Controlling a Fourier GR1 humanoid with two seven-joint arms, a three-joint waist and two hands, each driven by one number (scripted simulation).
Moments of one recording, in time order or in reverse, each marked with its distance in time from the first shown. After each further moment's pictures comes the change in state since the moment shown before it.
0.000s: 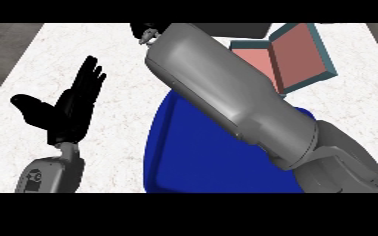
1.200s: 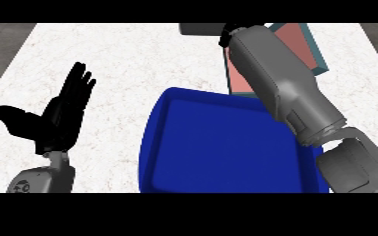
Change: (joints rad) left arm 0.062 0.010 0.032 -0.044 0.010 -0.012 -0.009; right arm 0.133 -0.105 -0.200 0.434 0.074 0.039 -0.195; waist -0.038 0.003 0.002
